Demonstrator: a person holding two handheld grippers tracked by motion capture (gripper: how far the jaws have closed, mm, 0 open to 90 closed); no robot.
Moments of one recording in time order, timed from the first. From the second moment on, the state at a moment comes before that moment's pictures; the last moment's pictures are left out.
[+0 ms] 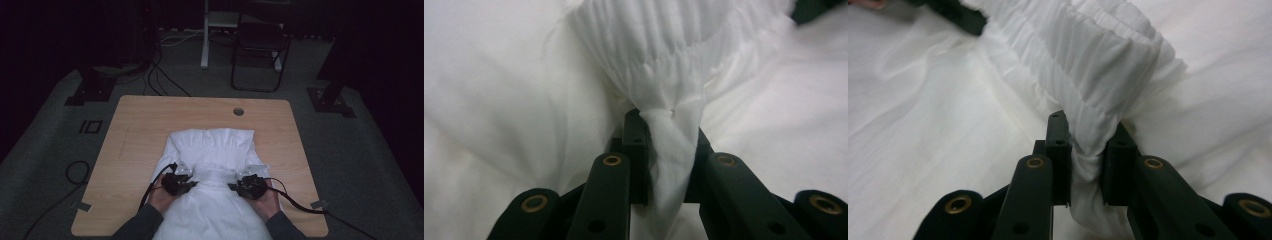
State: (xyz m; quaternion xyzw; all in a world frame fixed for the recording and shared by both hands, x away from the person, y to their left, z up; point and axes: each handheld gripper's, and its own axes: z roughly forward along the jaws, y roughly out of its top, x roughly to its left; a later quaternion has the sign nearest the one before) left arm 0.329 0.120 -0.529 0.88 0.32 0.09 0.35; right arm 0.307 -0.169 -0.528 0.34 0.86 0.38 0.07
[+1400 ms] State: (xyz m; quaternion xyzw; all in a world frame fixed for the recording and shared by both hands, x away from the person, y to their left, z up) left arm 0.340 0.124 -0.399 0.79 0.30 0.17 0.51; right arm 0.357 -0.183 -0.398 0.29 0.79 0.50 0.20
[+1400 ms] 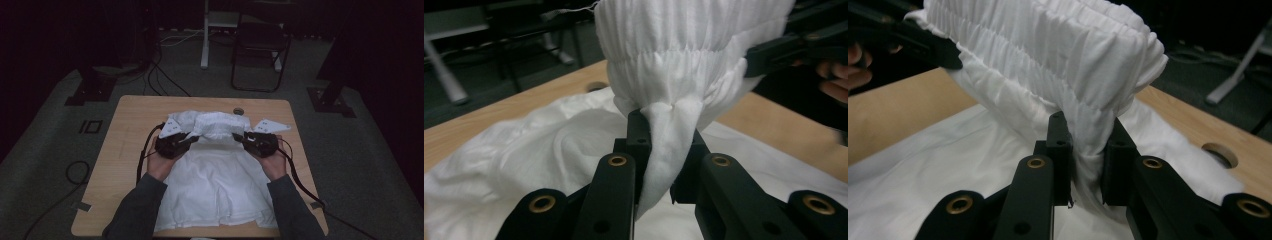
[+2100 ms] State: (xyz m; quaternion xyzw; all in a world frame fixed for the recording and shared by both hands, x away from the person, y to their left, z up) left arm 0.304 0.122 -0.500 0.84 0.33 0.09 0.41; right arm 0.307 -0.206 -0.503 0.32 0.84 0.43 0.09
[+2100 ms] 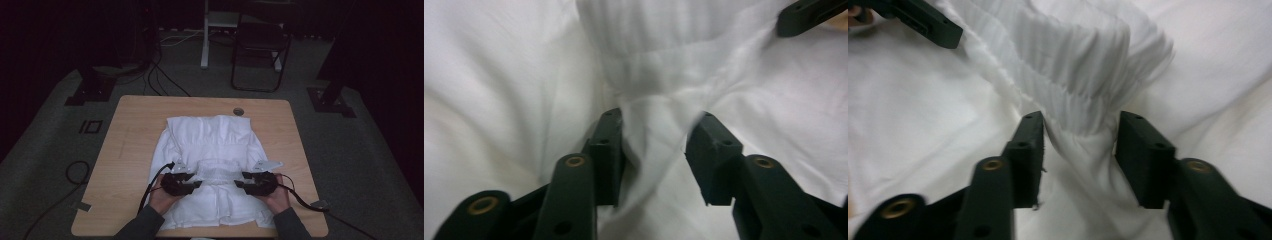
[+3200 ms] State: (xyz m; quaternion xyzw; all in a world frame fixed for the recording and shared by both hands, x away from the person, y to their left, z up) left arm 0.317 0.111 -0.507 0.85 0.31 0.06 0.42; right arm 0.322 -0.200 -0.505 0.30 0.83 0.47 0.03
